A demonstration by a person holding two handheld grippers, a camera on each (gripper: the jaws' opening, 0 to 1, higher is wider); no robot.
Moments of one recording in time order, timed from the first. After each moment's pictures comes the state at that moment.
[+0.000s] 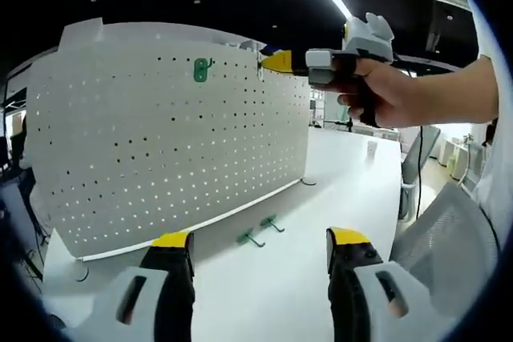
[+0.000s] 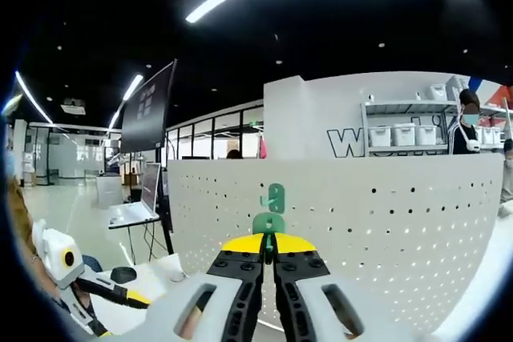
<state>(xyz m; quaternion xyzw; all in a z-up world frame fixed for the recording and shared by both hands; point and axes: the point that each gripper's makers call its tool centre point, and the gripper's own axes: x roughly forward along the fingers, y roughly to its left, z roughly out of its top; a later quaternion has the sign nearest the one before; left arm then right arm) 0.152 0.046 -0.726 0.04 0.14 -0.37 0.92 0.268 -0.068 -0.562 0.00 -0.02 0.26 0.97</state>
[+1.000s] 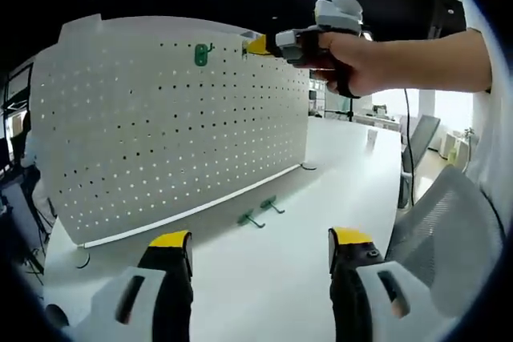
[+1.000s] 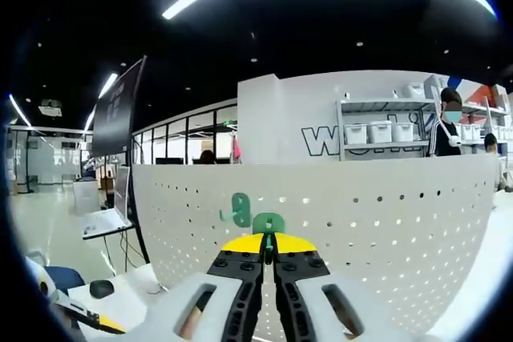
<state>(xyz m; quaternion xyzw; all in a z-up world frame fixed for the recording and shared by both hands) 0.141 0.054 -0.746 0.05 0.16 -0.36 0.92 0.314 -0.081 -0.557 0.02 -0.02 0.18 0.98</state>
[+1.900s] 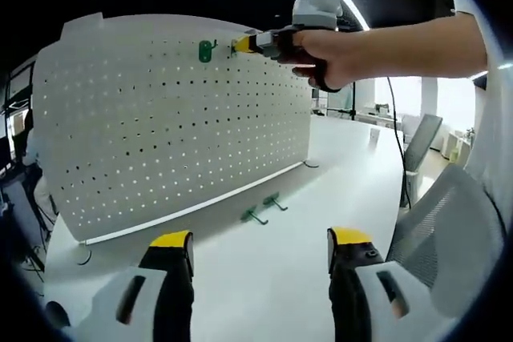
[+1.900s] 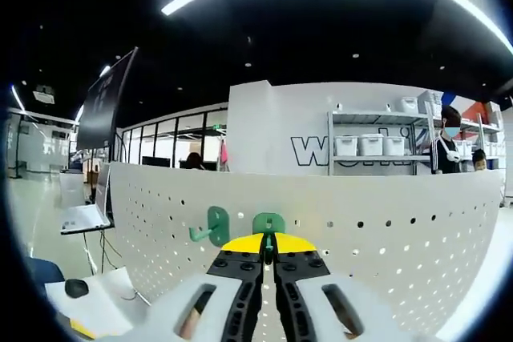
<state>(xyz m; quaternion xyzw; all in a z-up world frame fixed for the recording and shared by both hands) 0.142 0.058 -0.749 0.05 0.16 -0.36 0.92 0.353 -0.076 -0.549 -0.02 -0.04 0.16 0.99</state>
